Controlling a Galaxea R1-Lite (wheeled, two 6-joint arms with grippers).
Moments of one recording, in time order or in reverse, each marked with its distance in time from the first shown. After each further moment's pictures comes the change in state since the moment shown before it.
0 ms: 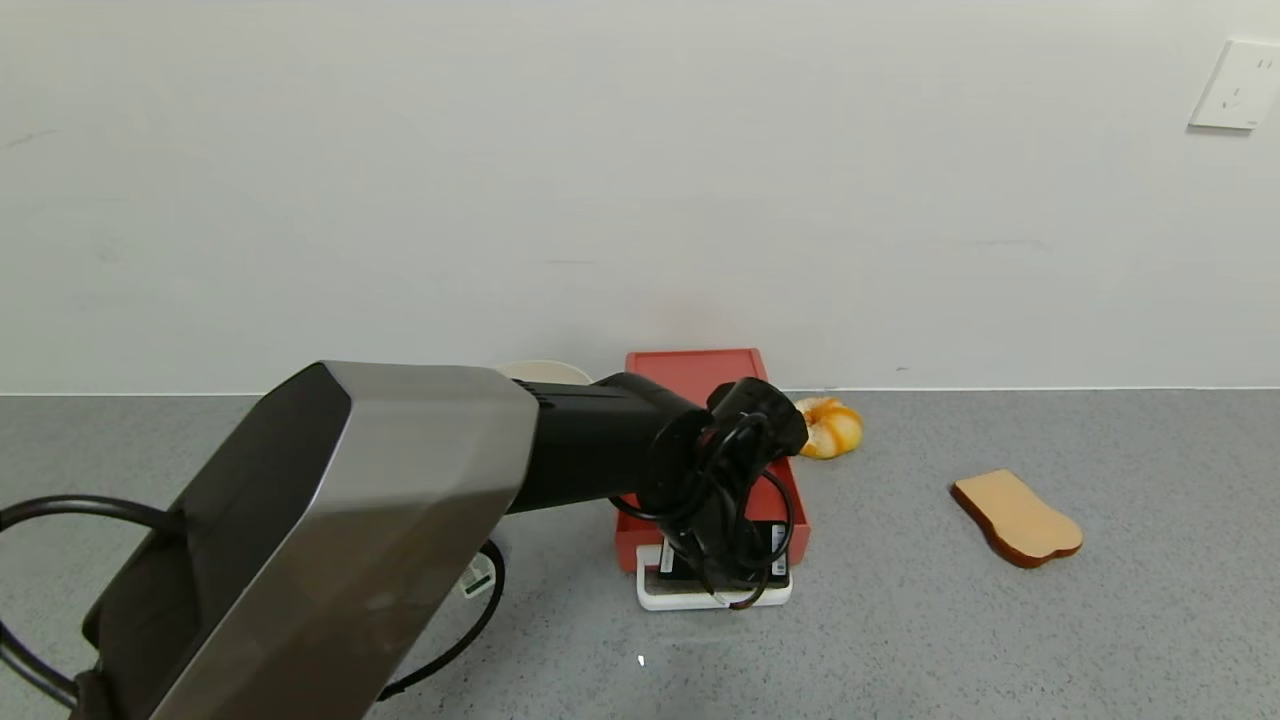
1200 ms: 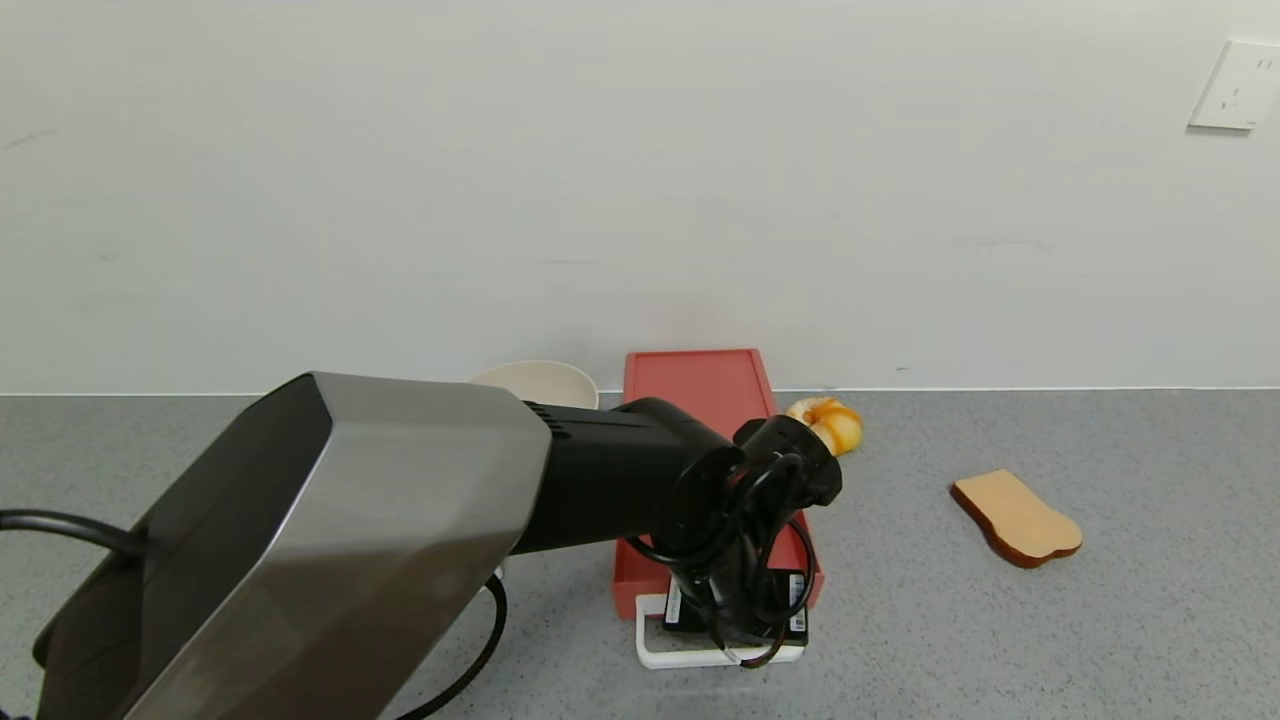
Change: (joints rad) left arm -0.071 -0.043 0.085 0.044 0.005 -0.069; right arm 0.000 0.000 0.000 0.000 0.000 0.000
